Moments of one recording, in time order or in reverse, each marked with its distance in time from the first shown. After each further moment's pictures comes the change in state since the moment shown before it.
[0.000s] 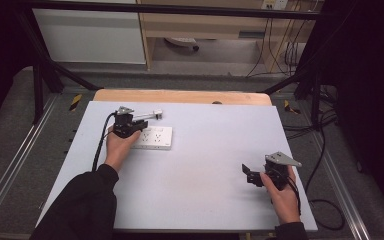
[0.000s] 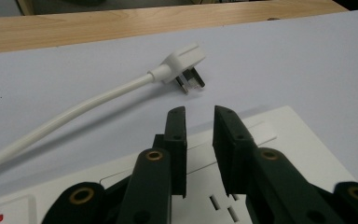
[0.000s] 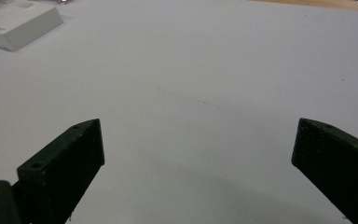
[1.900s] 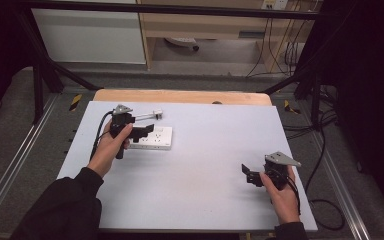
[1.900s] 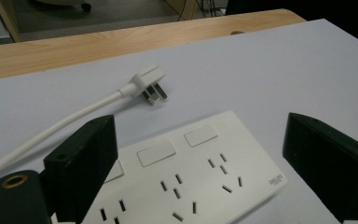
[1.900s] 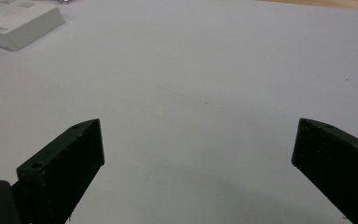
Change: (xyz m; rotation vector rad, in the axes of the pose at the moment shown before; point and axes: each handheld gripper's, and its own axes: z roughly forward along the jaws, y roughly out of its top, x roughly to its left) left arm -0.025 0.014 -0.041 -0.024 -0.059 0.043; right arm 0.001 0.000 0.001 0.000 0.005 -0.004
